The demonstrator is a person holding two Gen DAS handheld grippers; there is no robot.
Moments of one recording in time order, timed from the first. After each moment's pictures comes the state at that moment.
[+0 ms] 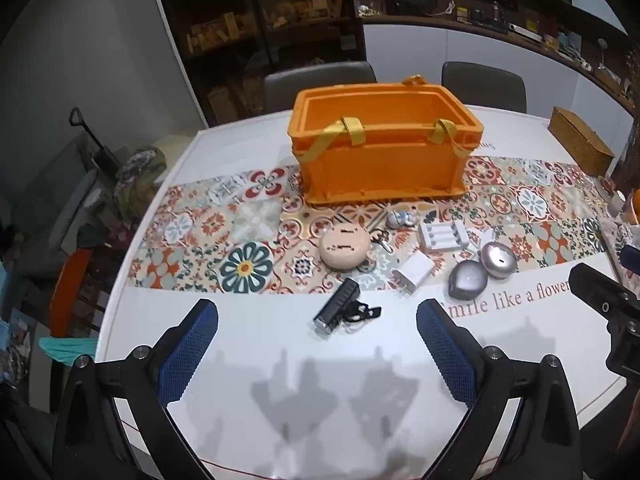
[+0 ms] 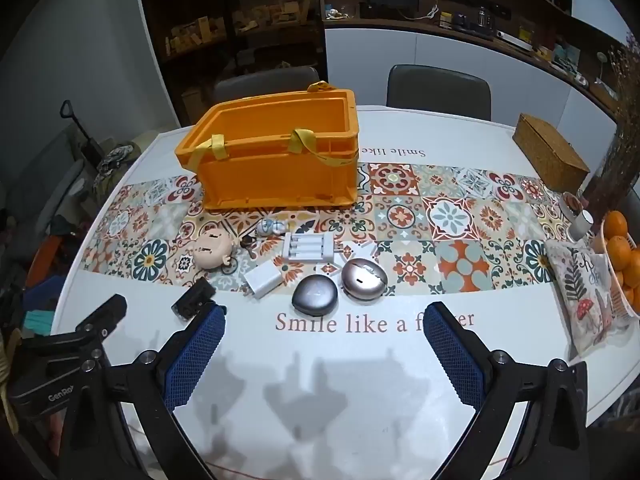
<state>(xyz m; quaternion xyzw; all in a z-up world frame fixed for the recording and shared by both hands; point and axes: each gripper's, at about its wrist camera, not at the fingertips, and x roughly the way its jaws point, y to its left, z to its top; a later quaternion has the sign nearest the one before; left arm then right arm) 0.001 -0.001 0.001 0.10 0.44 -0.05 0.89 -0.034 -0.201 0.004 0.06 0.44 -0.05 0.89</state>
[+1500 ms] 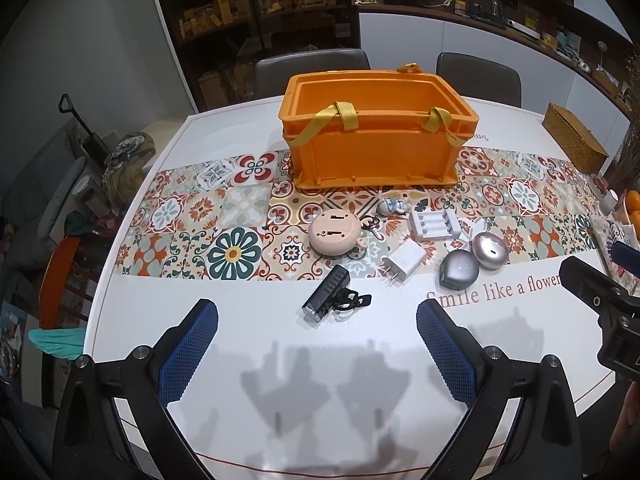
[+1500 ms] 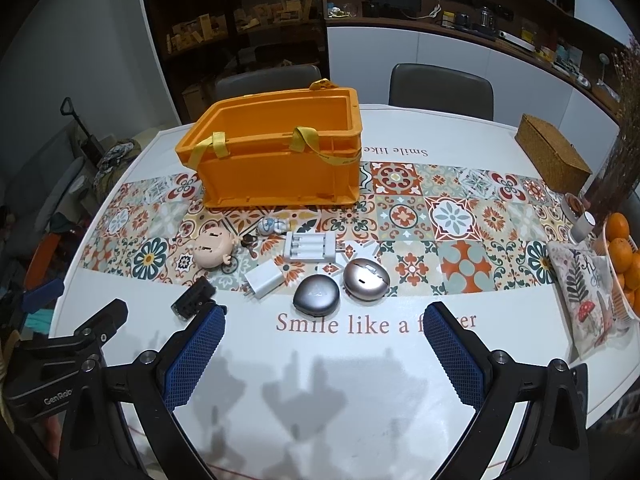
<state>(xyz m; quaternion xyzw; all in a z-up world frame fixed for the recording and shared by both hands) 0.002 0.002 -0.003 0.09 0.46 -0.05 0.88 -0.033 -0.197 0.003 0.05 0.44 -0.04 0.90</state>
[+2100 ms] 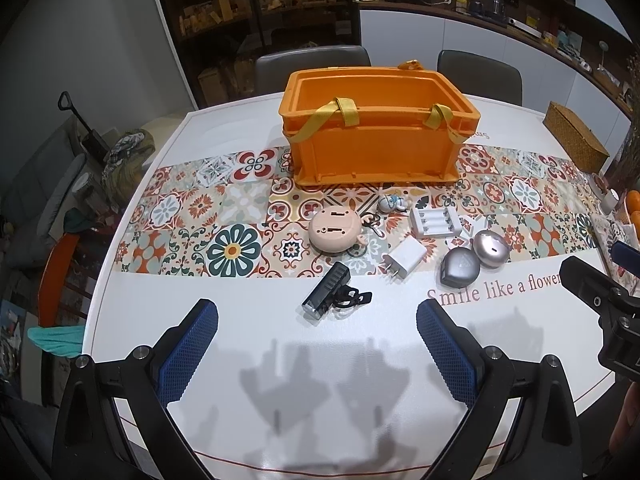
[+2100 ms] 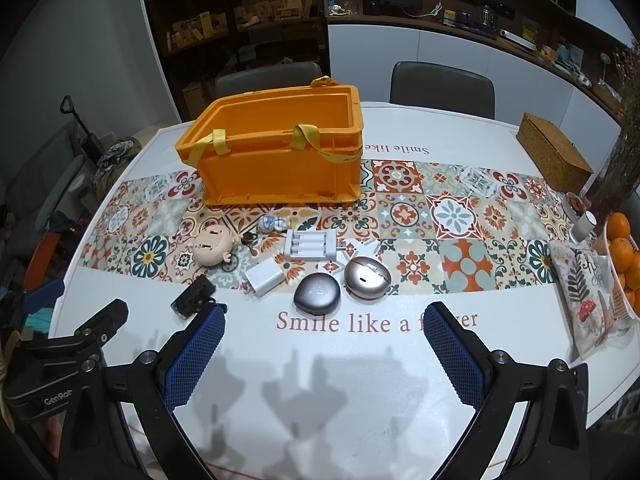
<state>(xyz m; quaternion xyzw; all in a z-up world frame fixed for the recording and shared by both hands) 0.001 0.003 -0.006 0.09 0.46 -0.05 0.88 -0.034 -0.195 -0.001 0.05 0.44 -0.04 0.89</state>
